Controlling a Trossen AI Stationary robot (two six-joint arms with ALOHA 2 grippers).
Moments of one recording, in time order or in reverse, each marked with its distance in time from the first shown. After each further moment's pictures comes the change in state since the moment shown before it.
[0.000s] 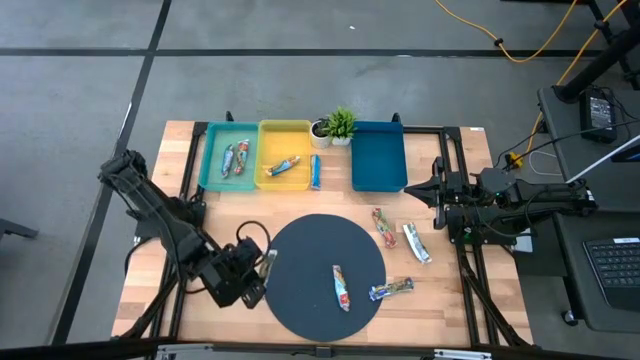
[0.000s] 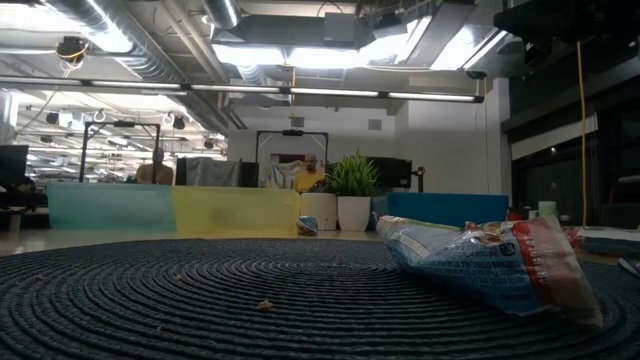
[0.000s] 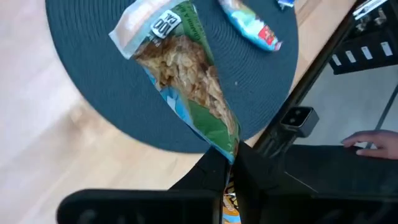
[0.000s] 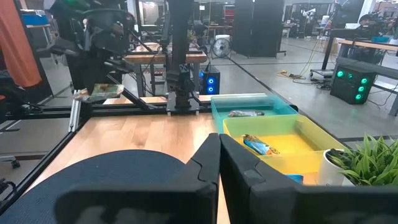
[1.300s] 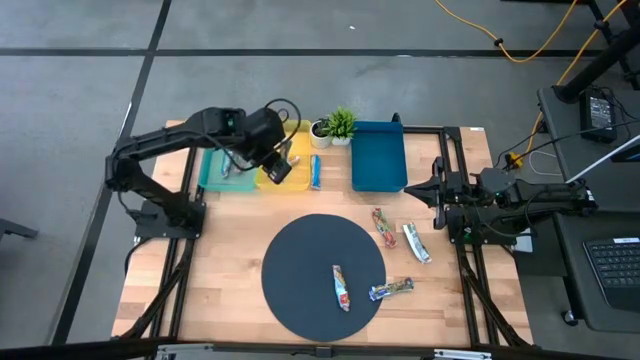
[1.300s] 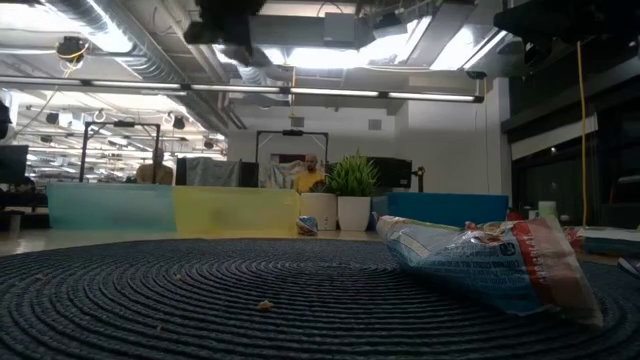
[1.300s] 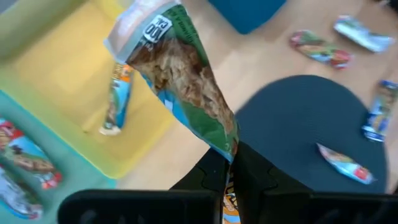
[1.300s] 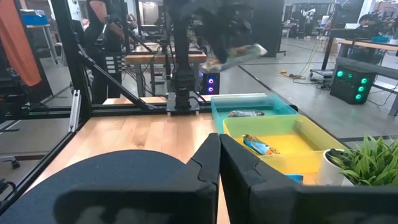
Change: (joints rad) left arm 1.031 0.016 0.340 -0.345 0.325 0.982; right arm 0.000 0.000 0.000 0.000 0.000 0.000
